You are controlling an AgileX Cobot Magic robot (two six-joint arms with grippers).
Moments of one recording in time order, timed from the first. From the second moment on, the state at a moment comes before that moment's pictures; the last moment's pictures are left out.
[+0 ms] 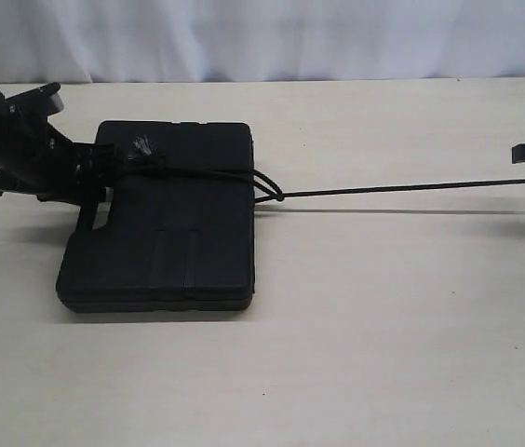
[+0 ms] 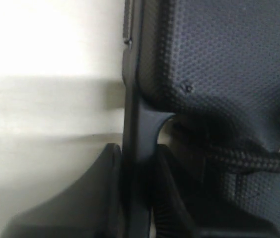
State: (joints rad) left arm 0.07 1.98 -1.14 -0.53 0.51 0.23; right arm -0.36 1.95 -1.16 0.51 0.32 -0.69
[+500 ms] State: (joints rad) left arm -0.07 1.98 -1.14 -0.55 0.30 0.23; right arm -0.38 1.95 -1.16 0.51 0.21 -0.69
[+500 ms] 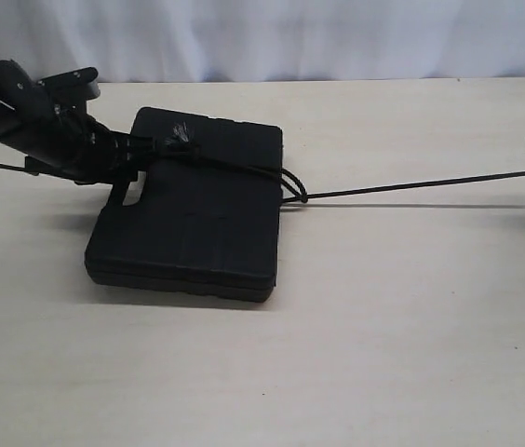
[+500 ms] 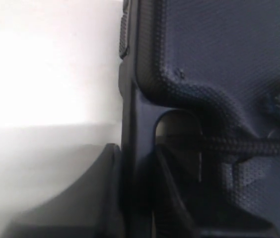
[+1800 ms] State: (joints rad) left arm -0.09 1.48 -1.15 -0.21 1.03 0.17; right arm -0.01 1.37 -1.13 0.08 1.06 -0.20
